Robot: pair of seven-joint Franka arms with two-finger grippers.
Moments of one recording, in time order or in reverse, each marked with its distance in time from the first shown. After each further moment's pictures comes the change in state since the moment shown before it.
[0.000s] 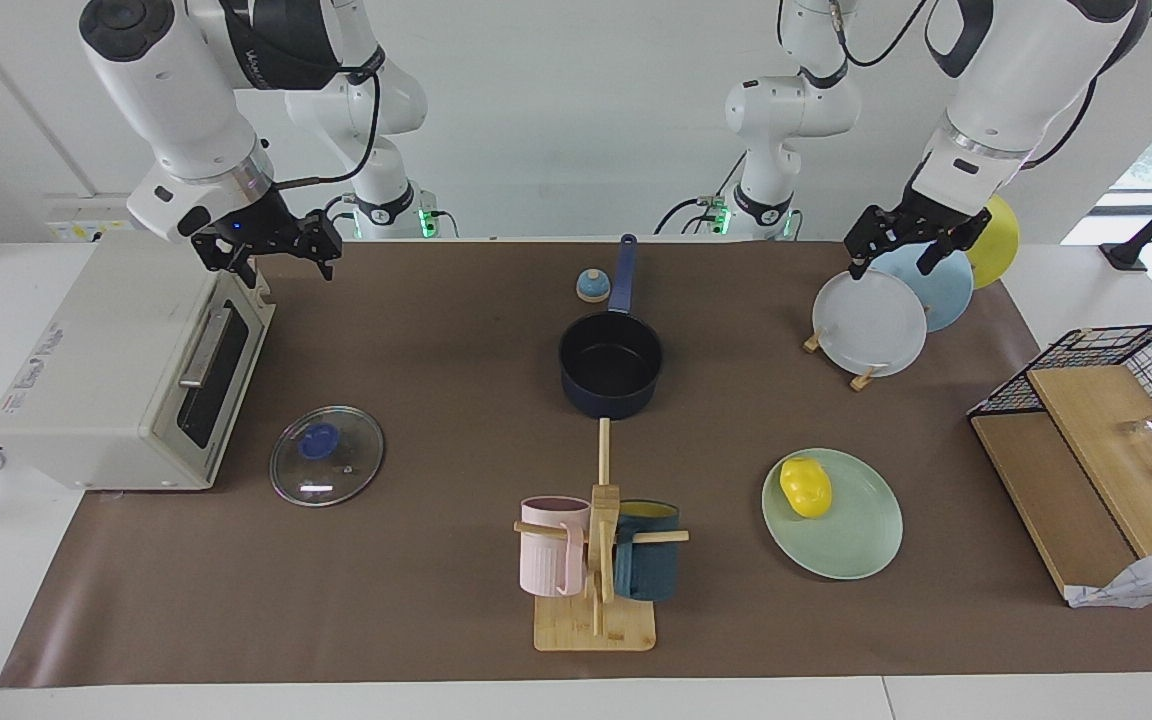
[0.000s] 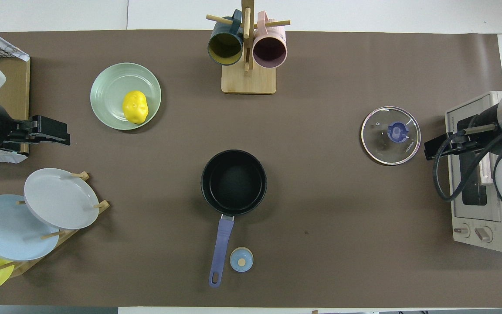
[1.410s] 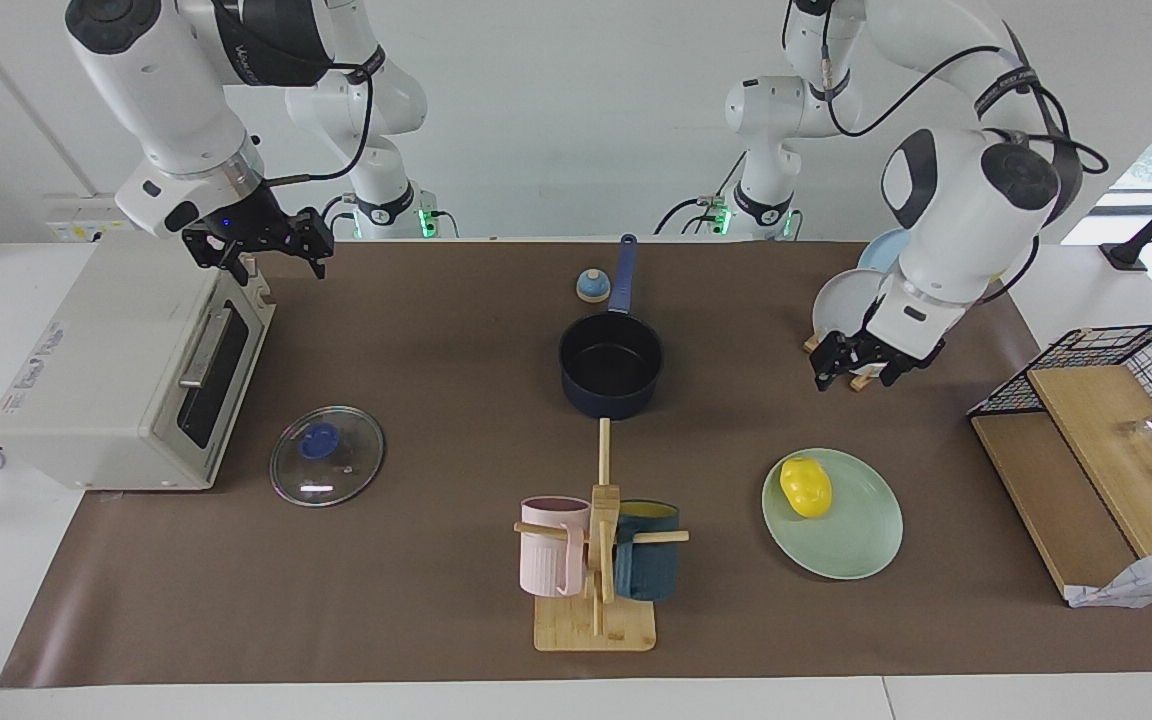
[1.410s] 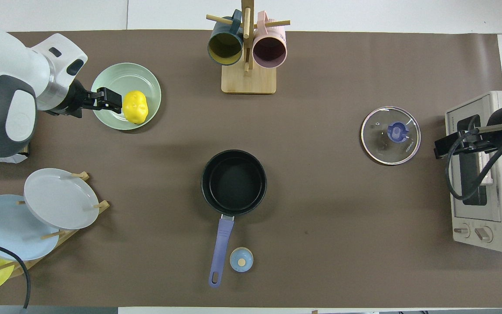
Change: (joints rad) left arm -0.043 0.314 -0.004 0.013 0.001 0.341 -0.011; right arm -0.029 -0.014 -0.008 0.001 0.000 0.000 0.002
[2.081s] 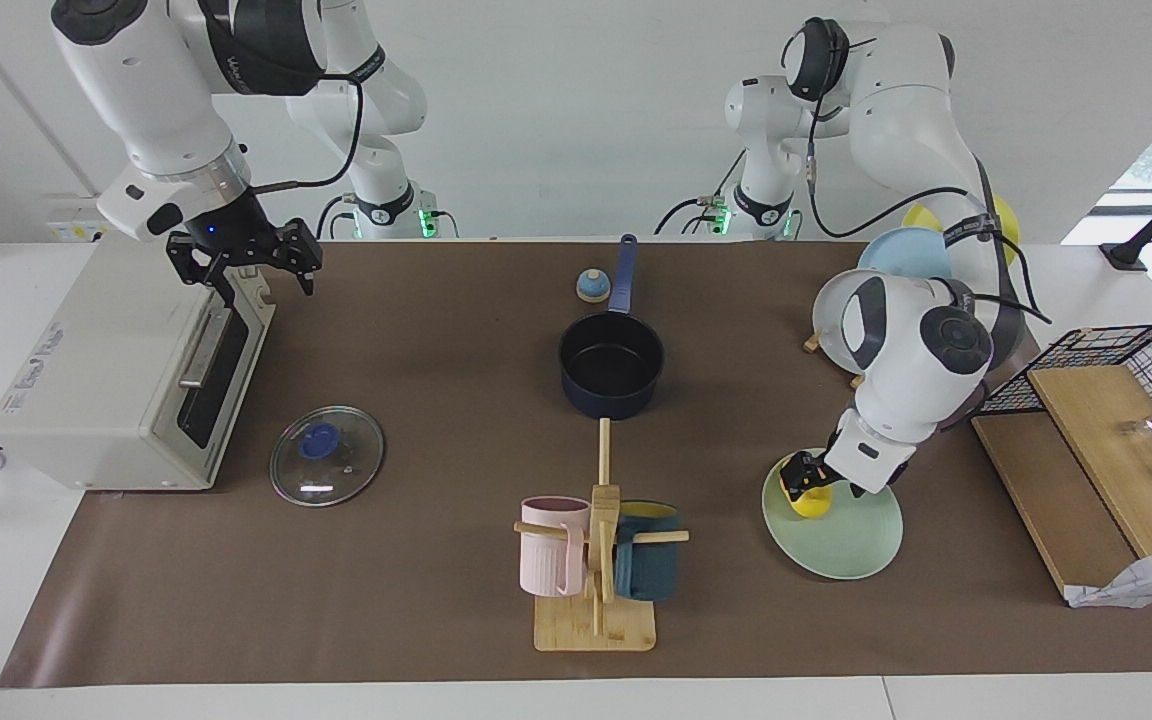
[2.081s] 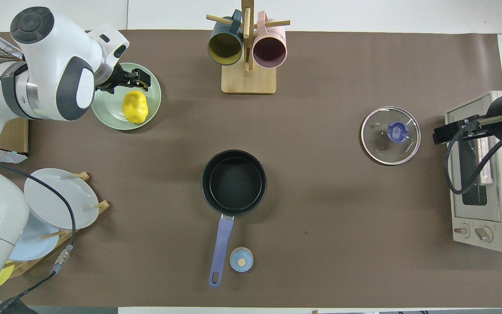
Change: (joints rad) left arm -0.029 0.329 0.000 0.219 0.048 0.143 0.000; right arm -0.002 0.024 0.001 -0.032 0.003 0.161 -0.066
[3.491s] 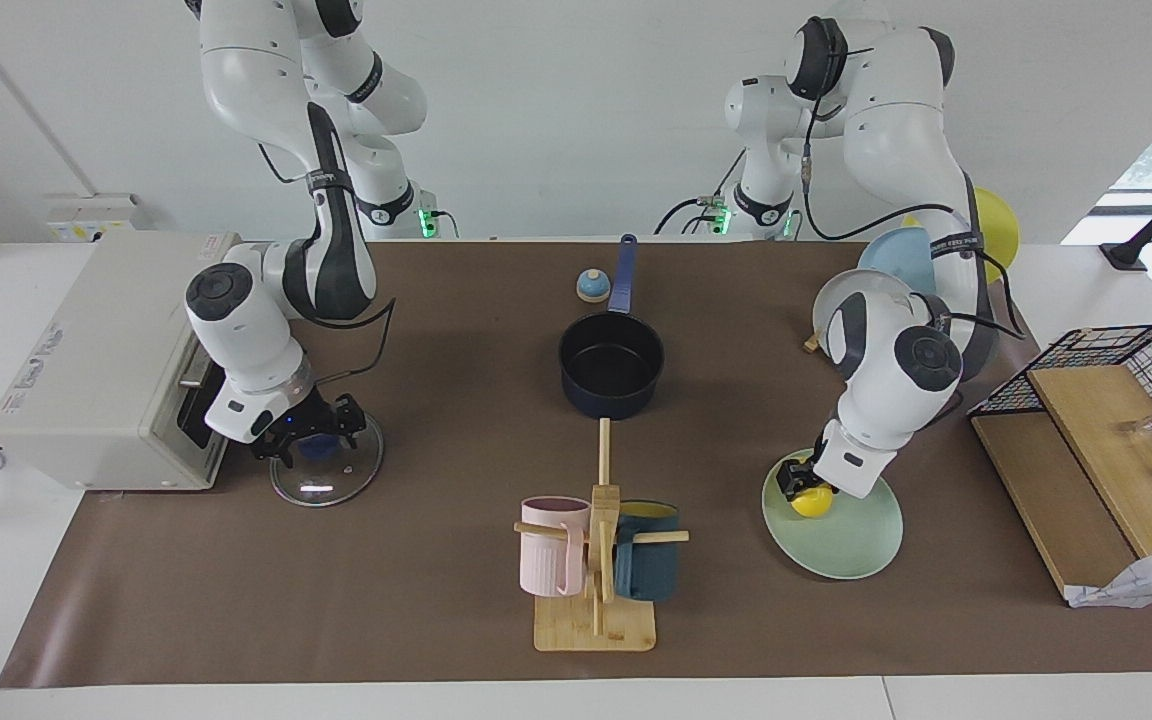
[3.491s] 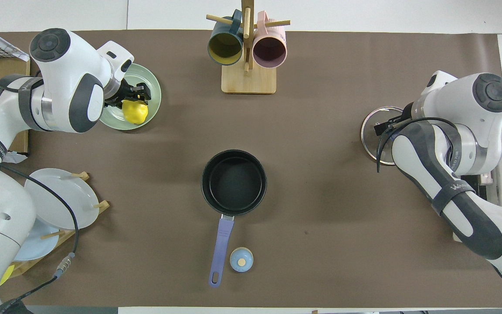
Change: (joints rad) left arm -0.003 -0.024 0.011 -0.119 0.009 0.054 -0.099; right arm -0.007 0.330 0.000 -0.246 0.000 0.643 -0.181
